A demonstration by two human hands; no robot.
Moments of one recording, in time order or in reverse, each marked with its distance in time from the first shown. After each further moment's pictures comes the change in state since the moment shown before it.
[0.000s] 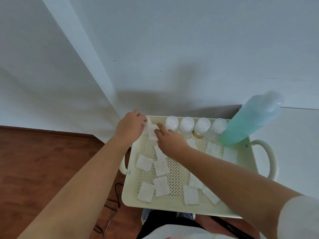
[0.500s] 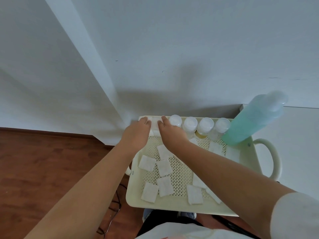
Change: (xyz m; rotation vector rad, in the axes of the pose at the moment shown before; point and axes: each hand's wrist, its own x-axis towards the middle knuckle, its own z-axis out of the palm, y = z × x) left_hand -0.012 0.010 0.011 0.210 -0.156 0.037; right_hand 0.022 -0.007 -0.017 -0.018 -0.094 0.151
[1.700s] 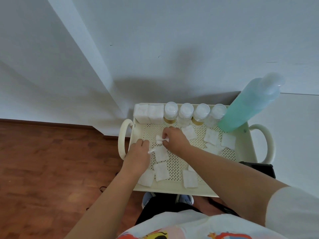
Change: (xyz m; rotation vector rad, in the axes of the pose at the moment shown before) left_hand -0.097 0.043 0.063 -0.282 0.028 -0.089; right_hand -0.045 0.017 0.059 0.516 0.019 0.088
